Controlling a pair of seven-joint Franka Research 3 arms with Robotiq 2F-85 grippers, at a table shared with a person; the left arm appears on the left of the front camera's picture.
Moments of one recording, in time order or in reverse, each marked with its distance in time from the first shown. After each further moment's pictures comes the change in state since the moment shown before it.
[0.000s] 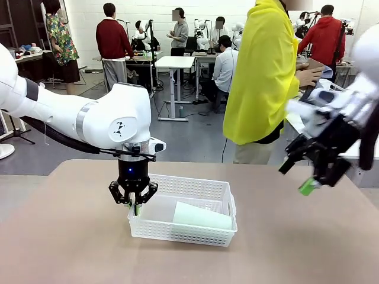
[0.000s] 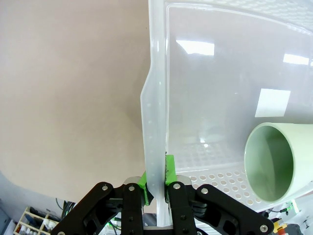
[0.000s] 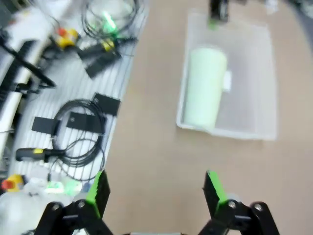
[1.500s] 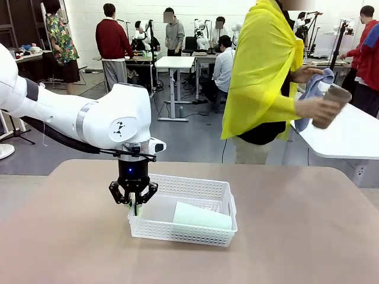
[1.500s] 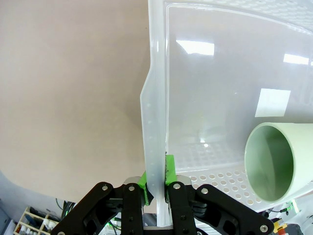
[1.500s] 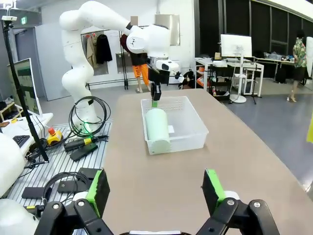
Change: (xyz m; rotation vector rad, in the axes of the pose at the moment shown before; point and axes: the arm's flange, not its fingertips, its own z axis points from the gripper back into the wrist) left arm 0.000 0.000 0.000 0.000 0.000 -0.001; right arm -0.269 0.088 0.118 -0.284 -0.736 -0.147
